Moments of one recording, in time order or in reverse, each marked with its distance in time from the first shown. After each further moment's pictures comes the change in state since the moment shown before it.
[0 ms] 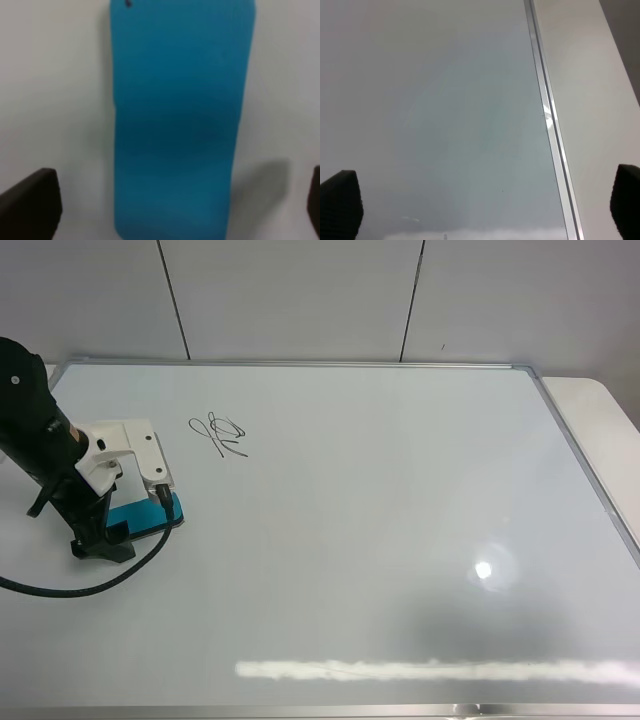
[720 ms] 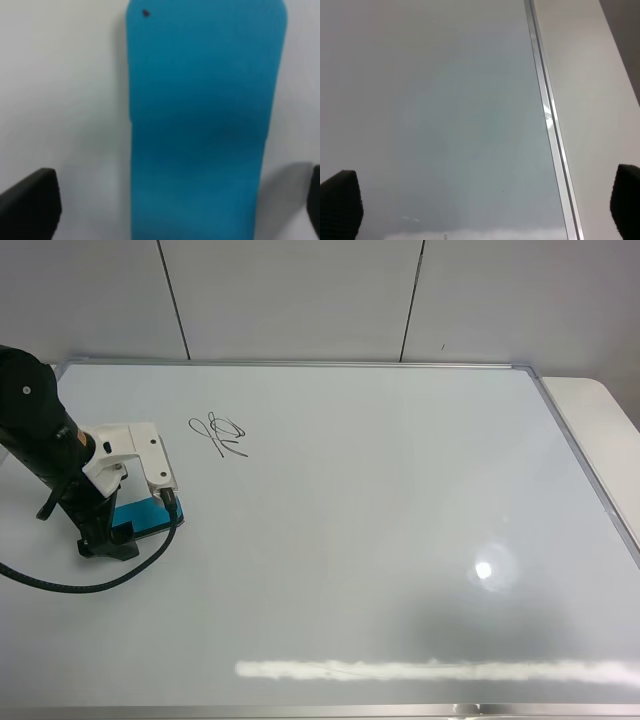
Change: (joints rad) left arm 0.000 0.027 0.000 0.034 -0.056 -0.010; right arm 0.000 0.000 0.000 0.000 0.000 0.000
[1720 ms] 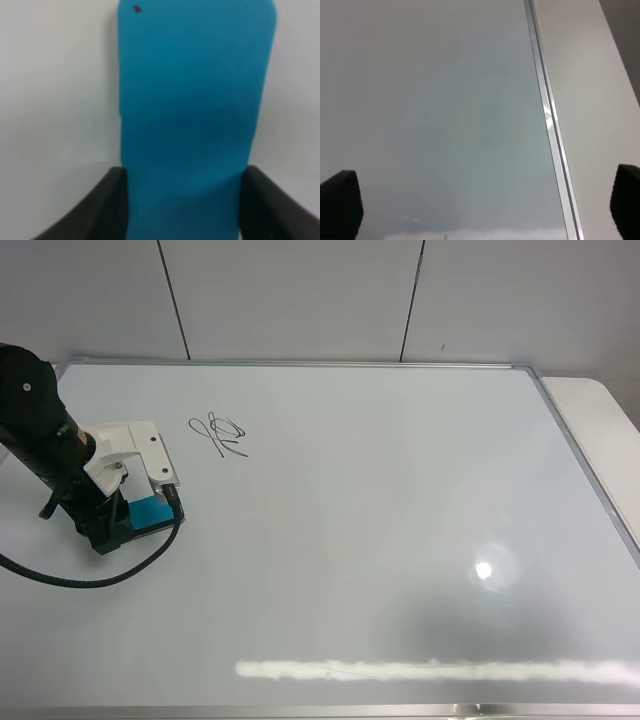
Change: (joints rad) left arm 0.000 0.000 -0.006 -0.029 0.017 -0.015; right arm 0.000 0.000 0.000 0.000 0.000 0.000
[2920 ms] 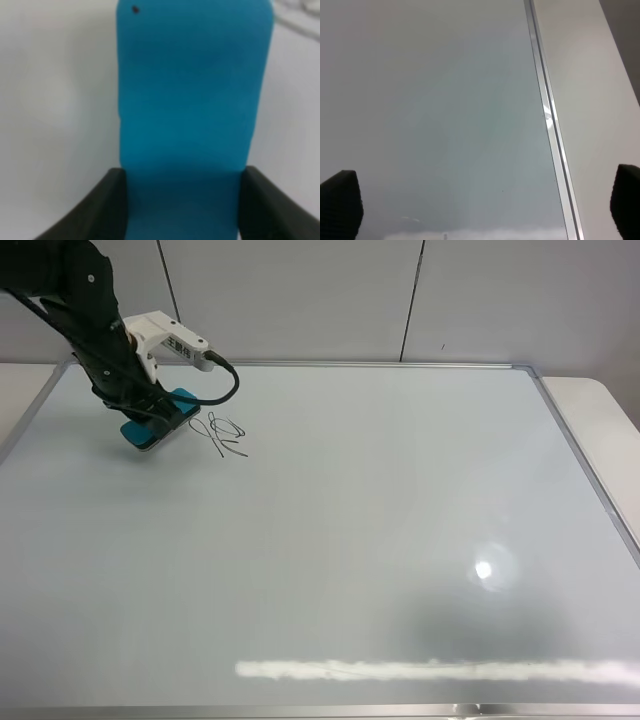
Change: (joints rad) left arm 0.000 0.249 -0.587 0.129 0.237 -0.527; right arm 0.000 0.000 0.000 0.000 0.000 0.000
